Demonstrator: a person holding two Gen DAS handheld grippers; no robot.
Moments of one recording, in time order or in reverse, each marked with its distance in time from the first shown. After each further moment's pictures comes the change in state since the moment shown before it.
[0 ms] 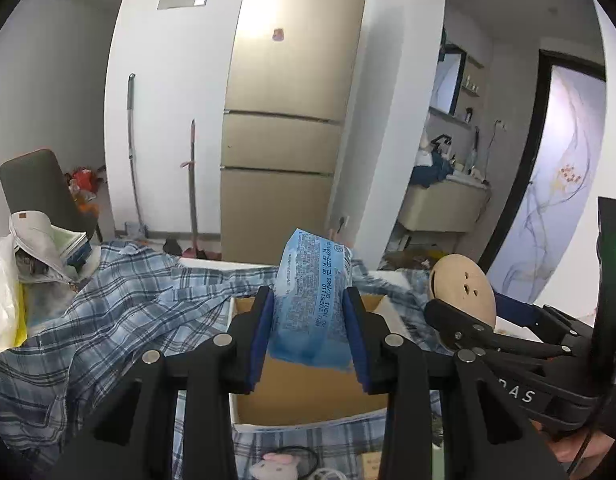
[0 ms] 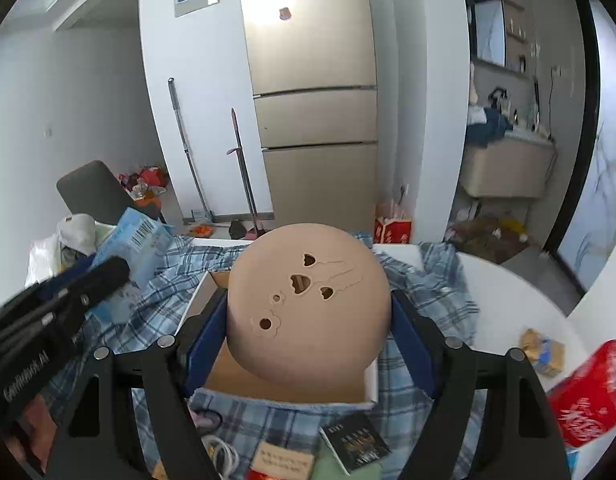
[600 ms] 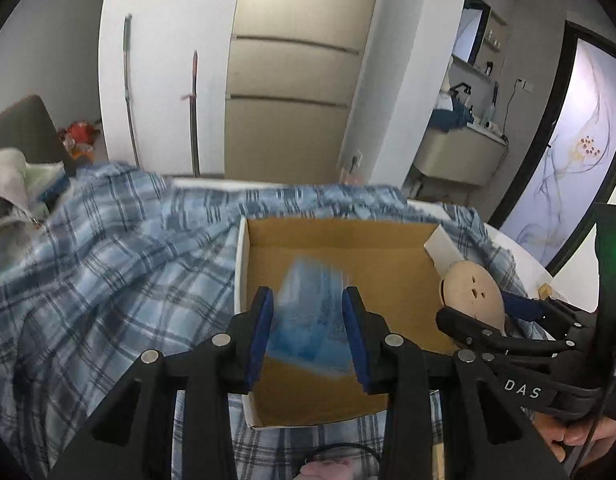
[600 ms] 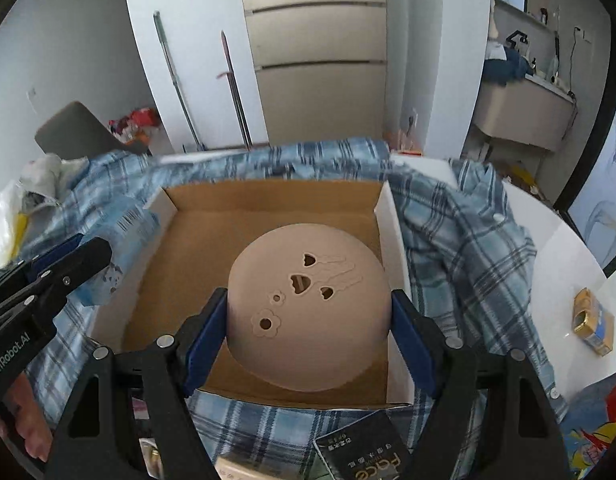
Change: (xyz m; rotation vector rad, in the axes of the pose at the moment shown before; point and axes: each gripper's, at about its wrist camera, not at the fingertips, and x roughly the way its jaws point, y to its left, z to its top) left arm 0.100 0.044 -0.060 -0.027 0.216 0.001; right arm 0.107 -0.009 -0.053 -0.024 0.258 -0.016
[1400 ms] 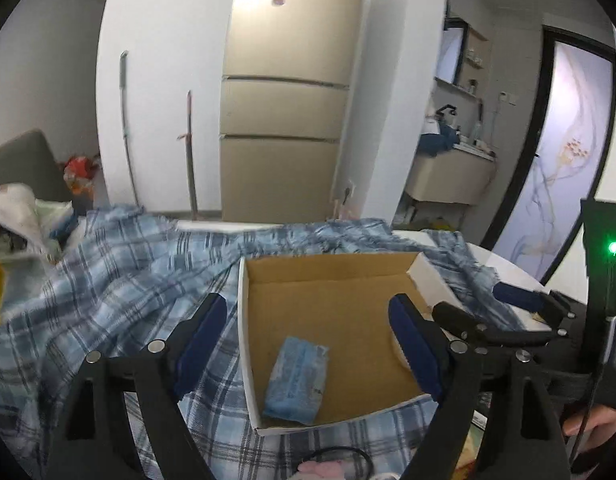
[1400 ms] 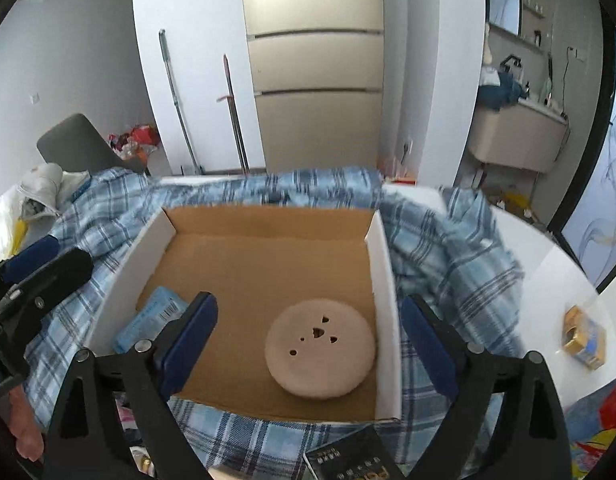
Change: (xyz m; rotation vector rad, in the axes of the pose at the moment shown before) left arm -0.052 -0.015 0.010 0.071 -0.158 -0.002; right arm -0.023 -0.002 0.006 -0.013 -0.131 -0.018
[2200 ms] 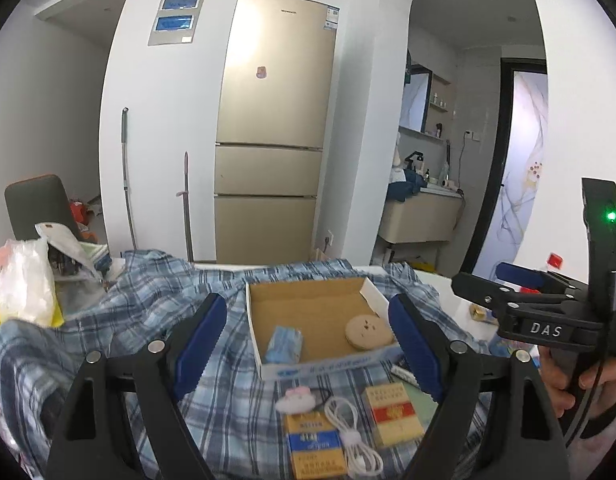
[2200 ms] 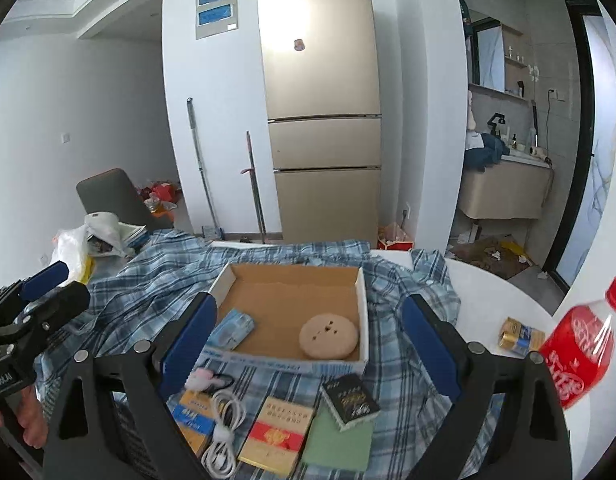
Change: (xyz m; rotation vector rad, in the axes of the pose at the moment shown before) left arm -0.169 -0.011 -0.036 0.029 -0.184 -0.064; right arm -0.165 0.012 -0.025 -0.011 -0.243 0.039
